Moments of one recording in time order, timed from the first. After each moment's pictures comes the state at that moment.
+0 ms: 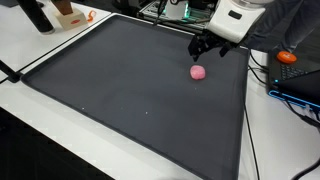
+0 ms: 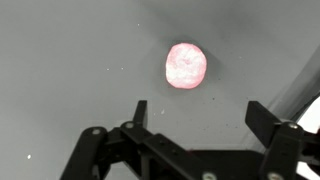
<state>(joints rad) 0.33 0.54 0.23 -1.58 -0.12 1.84 -0.08</state>
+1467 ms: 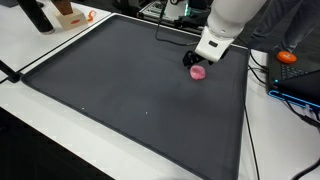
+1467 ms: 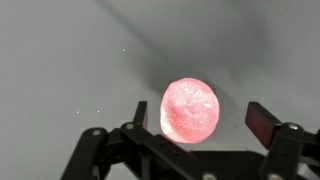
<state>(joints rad) 0.32 0.54 0.22 -1.82 -0.13 2.07 -0.09</state>
